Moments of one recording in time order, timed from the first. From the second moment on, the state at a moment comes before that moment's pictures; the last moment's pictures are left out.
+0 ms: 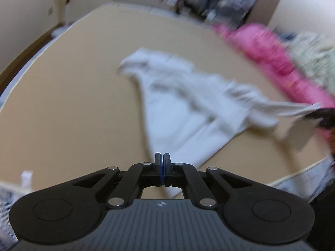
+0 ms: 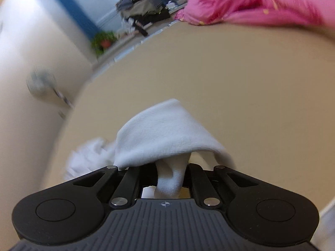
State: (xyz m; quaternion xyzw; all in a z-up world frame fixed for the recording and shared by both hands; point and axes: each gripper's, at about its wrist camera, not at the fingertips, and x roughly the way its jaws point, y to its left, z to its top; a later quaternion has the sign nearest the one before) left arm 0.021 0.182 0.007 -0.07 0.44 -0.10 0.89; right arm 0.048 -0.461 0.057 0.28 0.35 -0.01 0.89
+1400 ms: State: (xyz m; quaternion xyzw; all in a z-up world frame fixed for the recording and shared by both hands) left arm 0.114 0.147 -0.066 -0.08 0.55 -0.05 0.83; right arm 0.124 -0.419 0.026 0.19 0.44 0.11 0.87
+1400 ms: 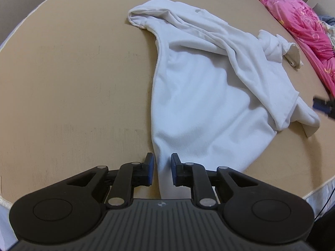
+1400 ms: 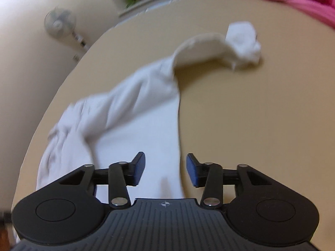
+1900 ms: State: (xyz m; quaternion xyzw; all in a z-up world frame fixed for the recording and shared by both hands) left arm 0.088 0.144 -0.038 -0.08 0.48 -0.06 0.87; right arm 0.066 -0.420 0.057 0.26 0.41 0.10 0.87
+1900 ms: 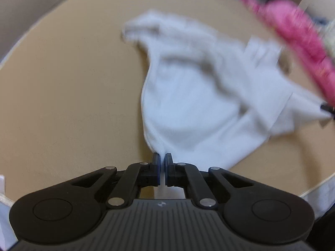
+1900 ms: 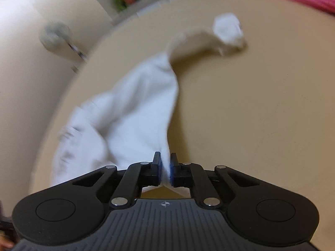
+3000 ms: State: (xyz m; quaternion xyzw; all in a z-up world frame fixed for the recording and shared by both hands) left arm 0.012 0.135 -0.053 0.01 0.51 -0.09 0.85; right arm -0.041 -0.436 0.019 0.16 0.49 0.03 0.86
